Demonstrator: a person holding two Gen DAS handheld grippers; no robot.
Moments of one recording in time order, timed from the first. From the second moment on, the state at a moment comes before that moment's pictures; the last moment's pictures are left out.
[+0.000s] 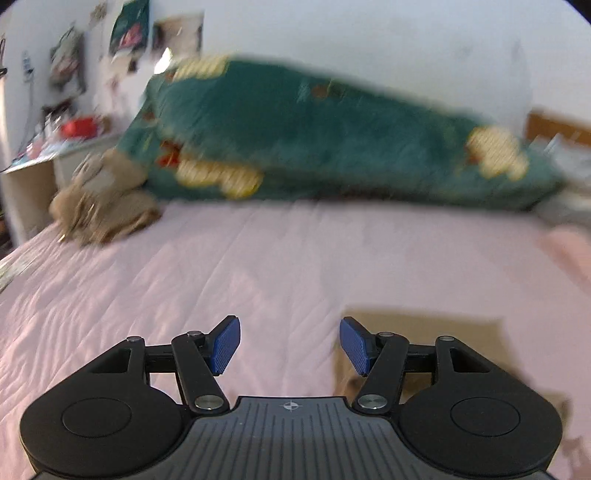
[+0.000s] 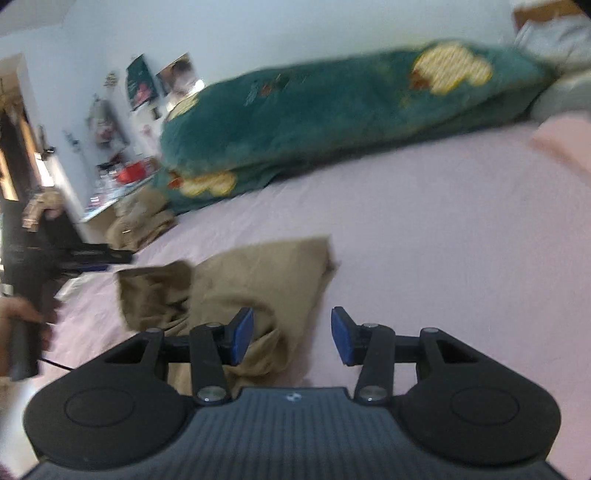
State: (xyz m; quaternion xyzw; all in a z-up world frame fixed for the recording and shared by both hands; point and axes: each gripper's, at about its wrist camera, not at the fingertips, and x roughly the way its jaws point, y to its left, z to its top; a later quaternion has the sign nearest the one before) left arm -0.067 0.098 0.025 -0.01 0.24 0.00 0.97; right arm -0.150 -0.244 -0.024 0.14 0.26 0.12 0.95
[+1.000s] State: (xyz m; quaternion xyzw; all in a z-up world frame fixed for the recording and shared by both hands) left arm -0.089 0.010 0.052 -0.10 0.27 -0.15 0.95; right arm -0.143 -0.279 0.061 0.06 0.29 0.09 0.95
